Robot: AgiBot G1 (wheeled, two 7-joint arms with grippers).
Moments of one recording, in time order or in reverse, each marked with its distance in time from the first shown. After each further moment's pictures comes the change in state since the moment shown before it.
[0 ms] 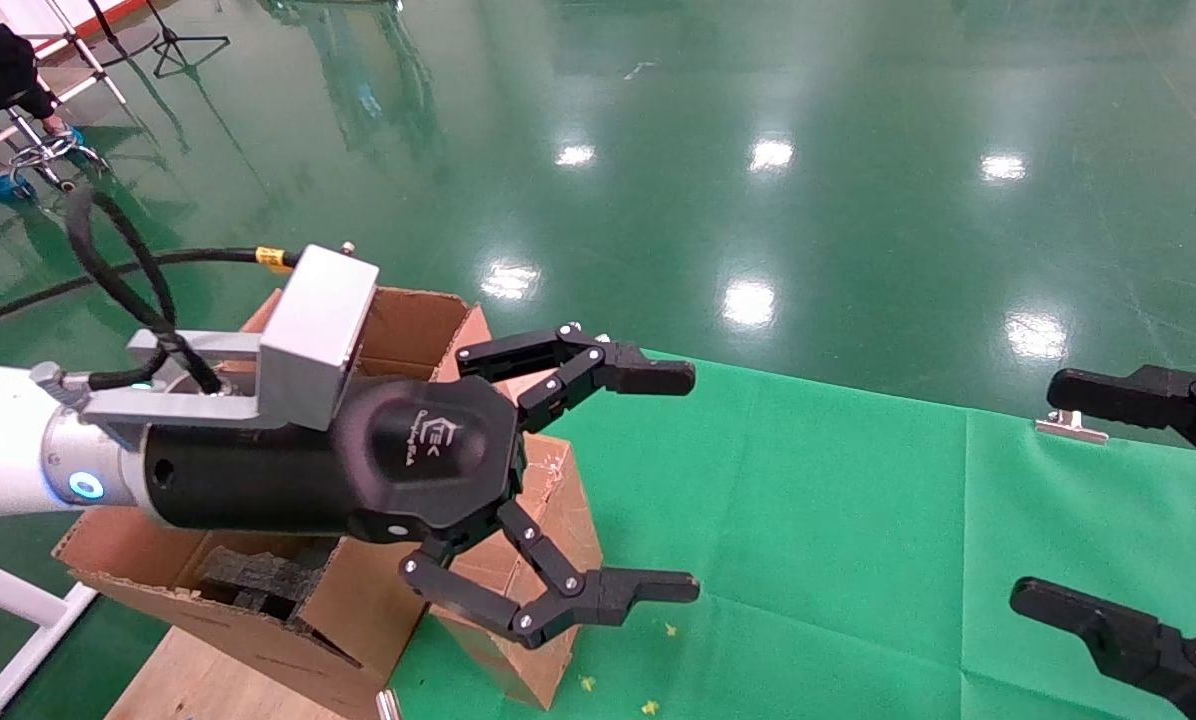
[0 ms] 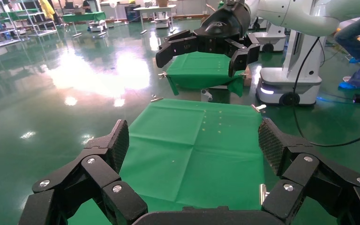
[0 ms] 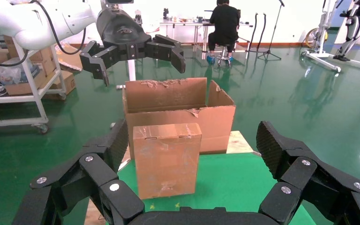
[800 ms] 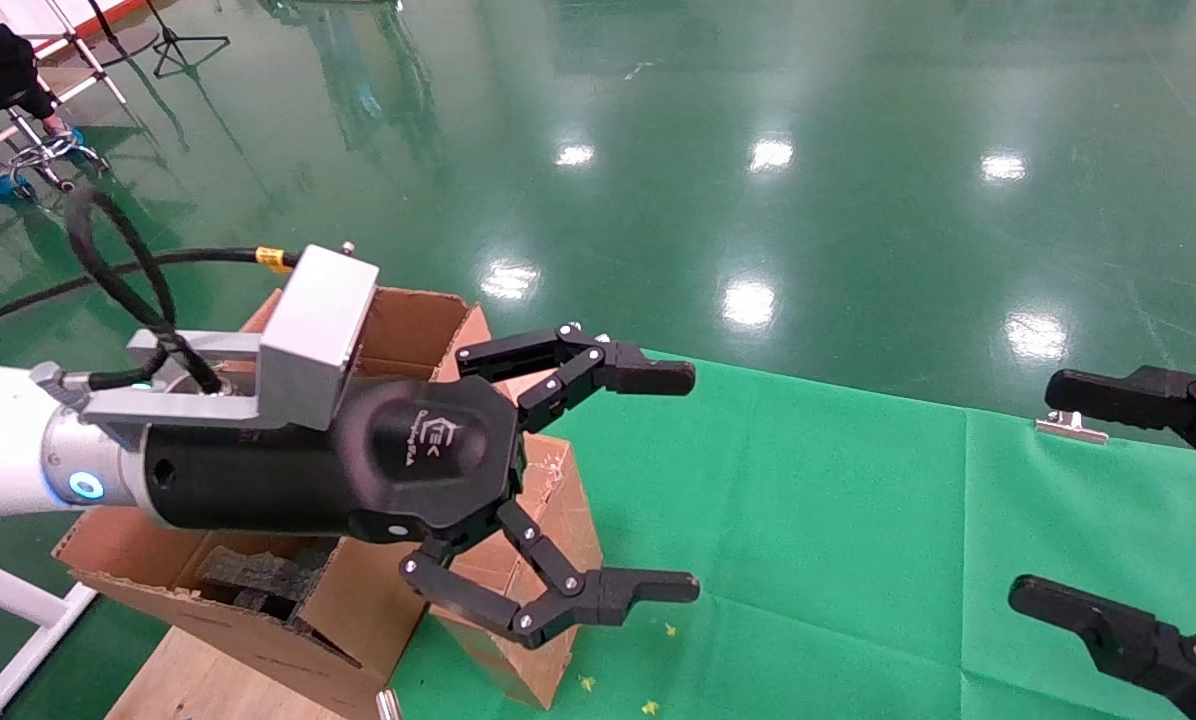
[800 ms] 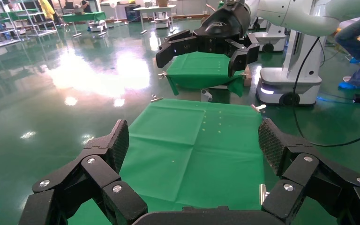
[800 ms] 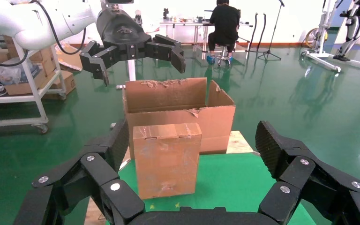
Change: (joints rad) left arm -0.010 -0.009 0.009 -0.001 0.020 -0.004 -0.021; right arm 0.000 0.000 0.000 0.000 0.000 0.000 0.000
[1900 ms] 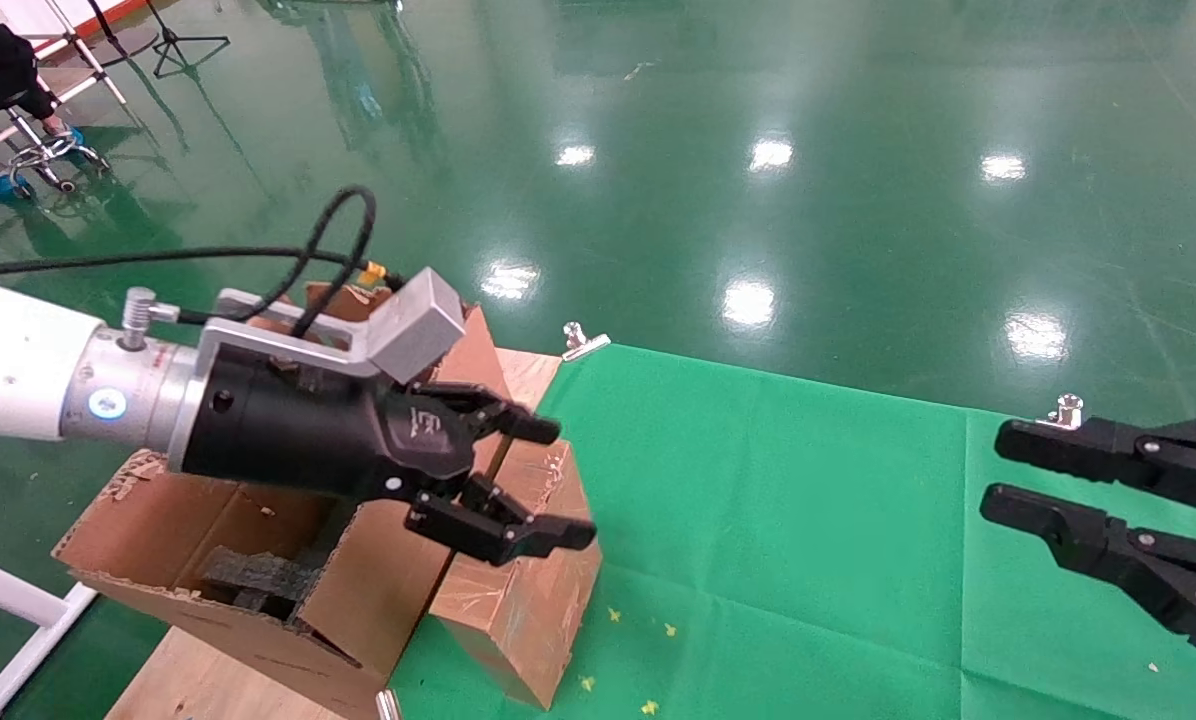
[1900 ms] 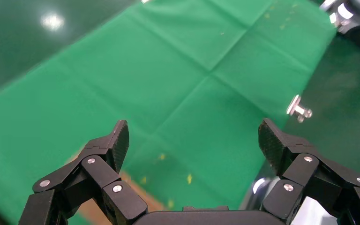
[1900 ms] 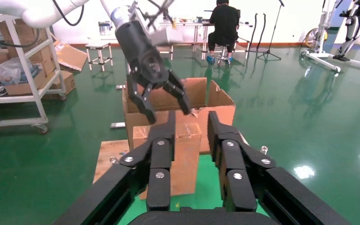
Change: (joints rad) left arm -0.360 -0.054 0.276 -0.059 0.545 0.033 -0.662; right arm 0.000 0.000 0.000 0.000 0.000 0.000 0.000
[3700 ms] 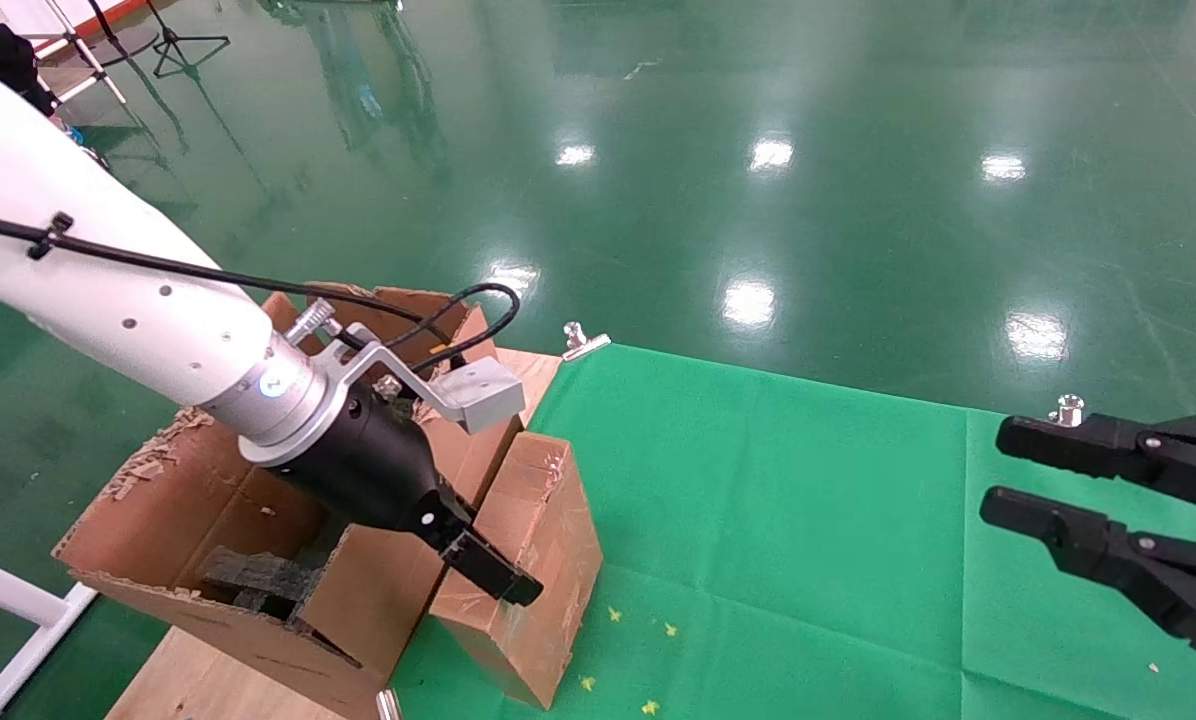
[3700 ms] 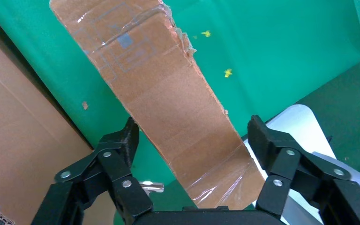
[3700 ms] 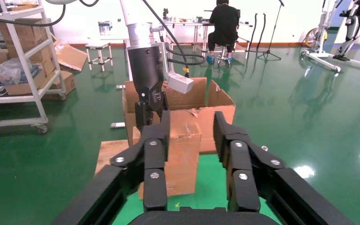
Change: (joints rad) left arm -0.431 0.159 0.659 0.000 0.207 0.042 -0.560; right arm 0.000 0.000 0.000 0.000 0.000 0.000 0.000
